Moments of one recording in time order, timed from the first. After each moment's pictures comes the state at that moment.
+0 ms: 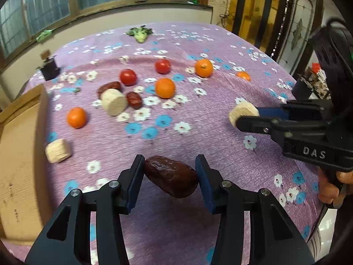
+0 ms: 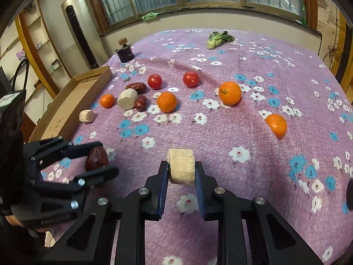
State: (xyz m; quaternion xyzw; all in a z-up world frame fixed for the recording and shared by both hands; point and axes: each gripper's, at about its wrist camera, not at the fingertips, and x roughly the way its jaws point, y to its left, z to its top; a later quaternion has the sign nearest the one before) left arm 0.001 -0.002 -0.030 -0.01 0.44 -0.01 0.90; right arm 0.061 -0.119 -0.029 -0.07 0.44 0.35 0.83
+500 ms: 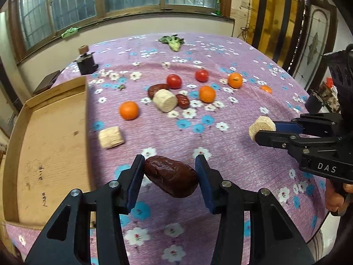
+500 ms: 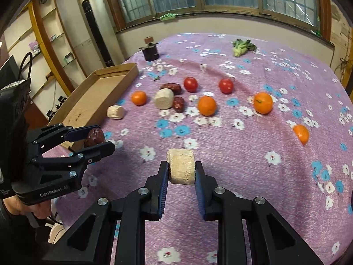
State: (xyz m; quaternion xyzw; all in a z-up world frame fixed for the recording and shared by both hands) left arm -0.034 0.047 -0.014 -0.02 0.42 0.05 0.91; right arm 0.027 -0.083 -0.014 -0.09 0.42 0.38 0.82
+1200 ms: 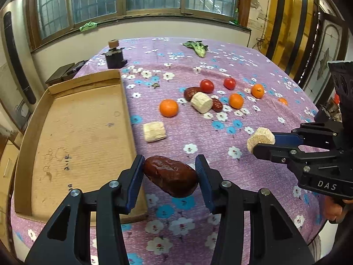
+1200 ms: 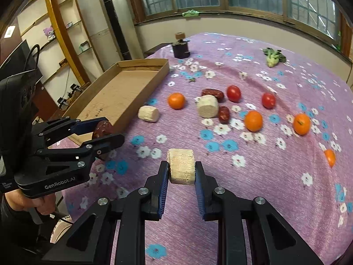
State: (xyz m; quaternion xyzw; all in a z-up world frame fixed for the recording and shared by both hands) left arm -0.058 0.099 -0.008 -0.06 0.40 0.09 0.91; right arm 0.004 -0.020 -0.006 -0.12 0.42 0.43 0.79
